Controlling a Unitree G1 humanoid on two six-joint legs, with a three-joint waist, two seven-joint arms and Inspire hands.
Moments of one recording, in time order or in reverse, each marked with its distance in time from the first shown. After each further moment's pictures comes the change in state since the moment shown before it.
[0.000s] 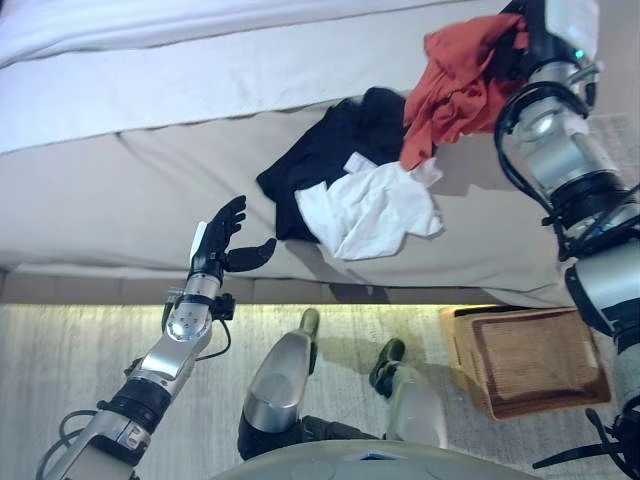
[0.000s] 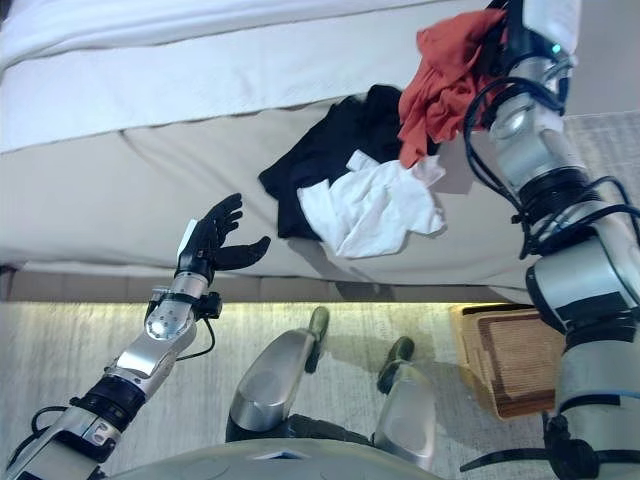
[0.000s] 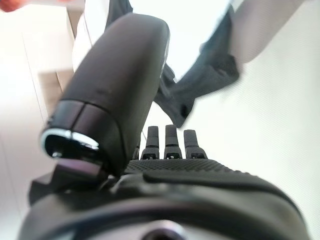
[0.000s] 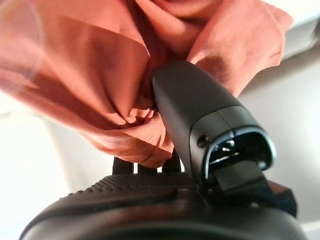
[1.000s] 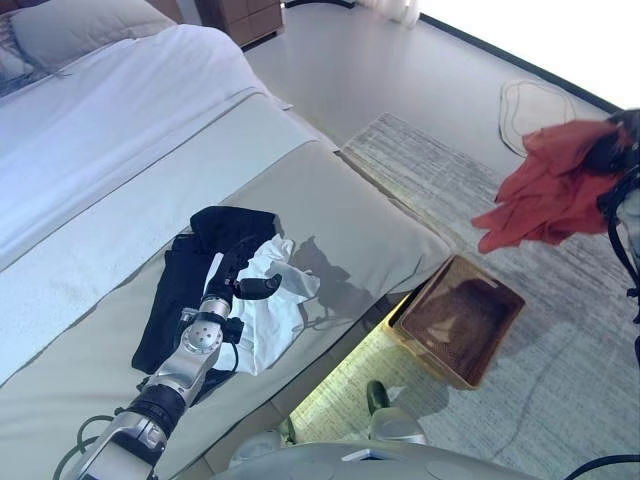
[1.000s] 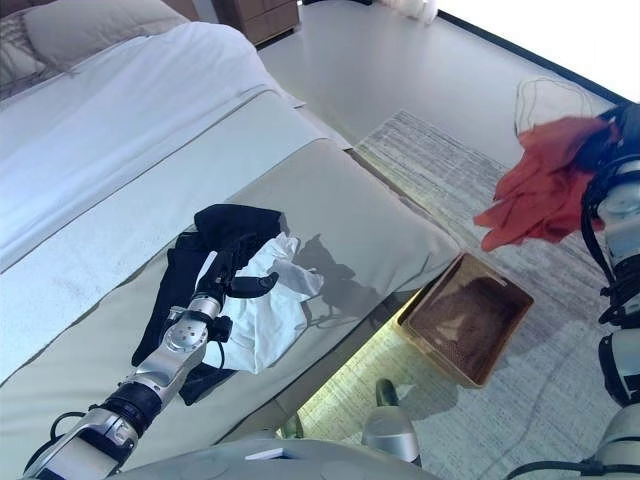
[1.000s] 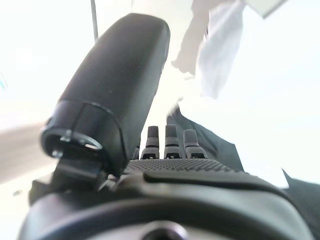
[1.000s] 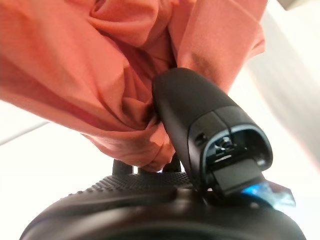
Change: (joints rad) left arm -0.054 -0.122 -0.068 0.183 0.089 0.014 -0.045; right arm 0.481 -0.154 -0.313 0.133 0.114 -0.024 0.239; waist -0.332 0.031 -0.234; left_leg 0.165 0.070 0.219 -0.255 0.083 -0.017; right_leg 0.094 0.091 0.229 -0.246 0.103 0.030
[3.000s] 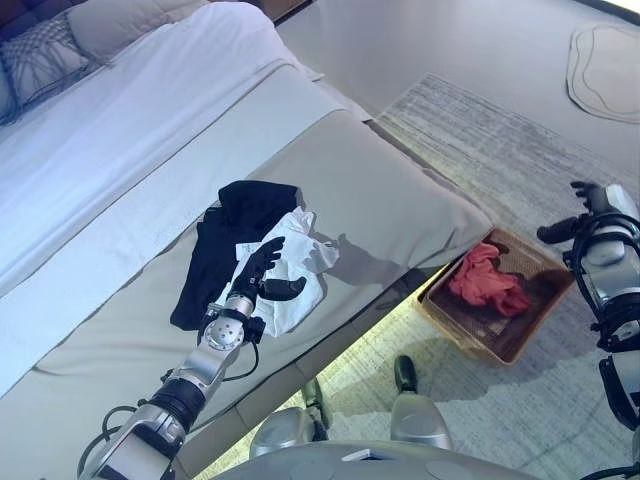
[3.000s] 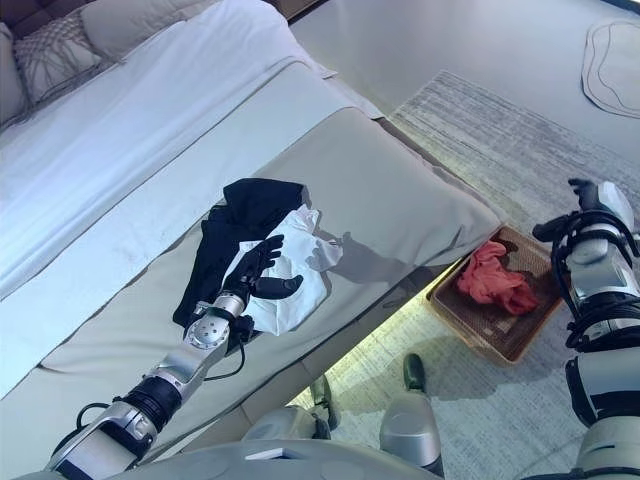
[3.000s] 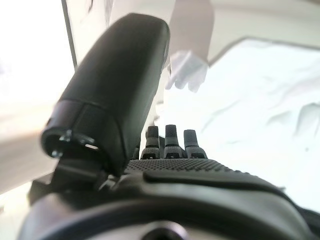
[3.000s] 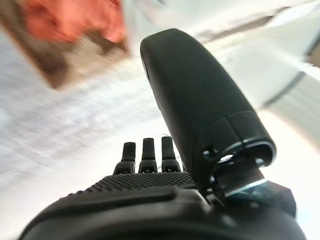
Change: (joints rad) left arm -0.027 -0.047 -0.027 -0.003 0.007 0.021 -0.008; right arm 0.074 0.128 -0.006 0.008 -0.075 0.001 -0.024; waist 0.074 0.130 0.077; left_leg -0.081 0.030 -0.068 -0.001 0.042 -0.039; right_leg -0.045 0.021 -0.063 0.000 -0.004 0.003
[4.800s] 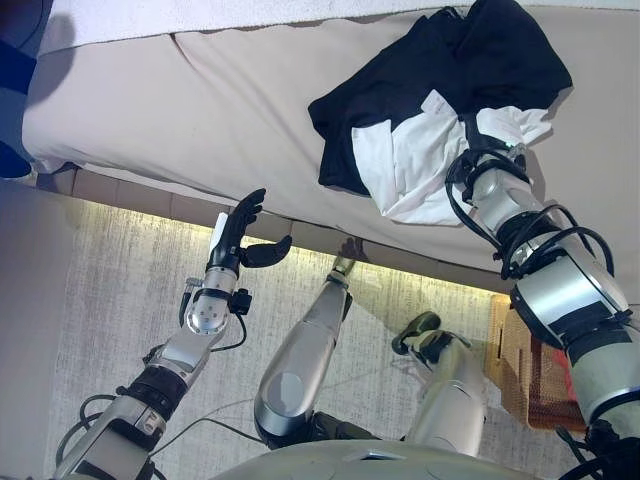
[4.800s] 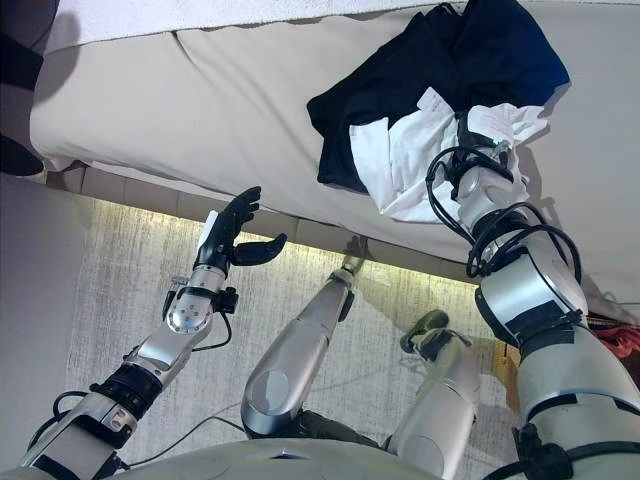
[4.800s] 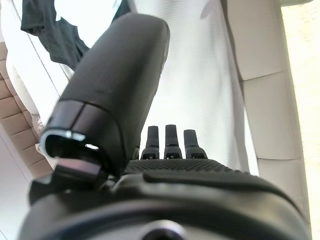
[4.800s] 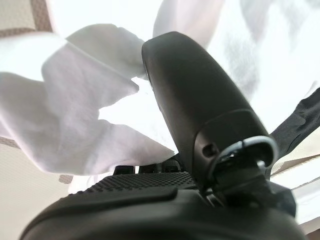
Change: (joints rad) left arm -0.017 0.106 0.019 -0.158 0.038 -0.114 0.115; right arm -0.468 0.329 0.384 0.248 -0.222 0.088 -0.026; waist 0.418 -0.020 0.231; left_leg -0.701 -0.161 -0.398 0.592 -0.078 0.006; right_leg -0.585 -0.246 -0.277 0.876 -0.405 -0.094
